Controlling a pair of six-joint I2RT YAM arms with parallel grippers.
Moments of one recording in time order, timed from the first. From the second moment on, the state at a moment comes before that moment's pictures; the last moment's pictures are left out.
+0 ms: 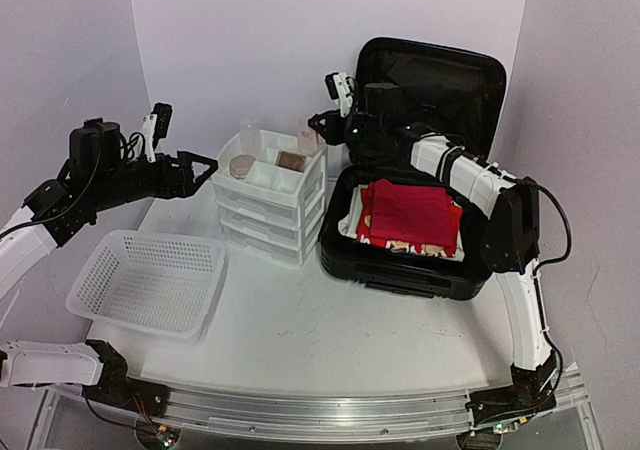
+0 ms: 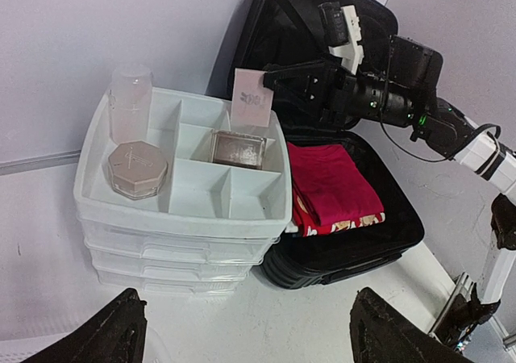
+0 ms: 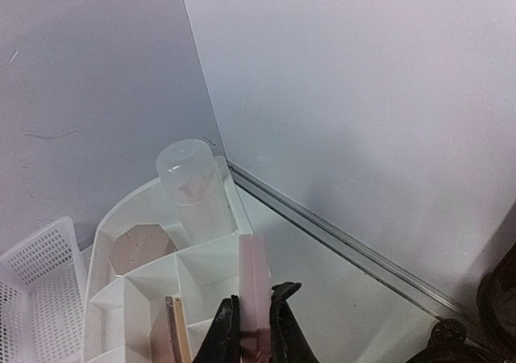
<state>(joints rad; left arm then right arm) -0.53 0.97 1.09 -0.37 0.17 -0.31 0.60 2.27 2.23 -0.13 -0.34 0.10</state>
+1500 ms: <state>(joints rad) -0.41 1.12 1.18 -0.51 0.13 -0.44 0.75 1.84 1.47 -0.21 -0.29 0.08</state>
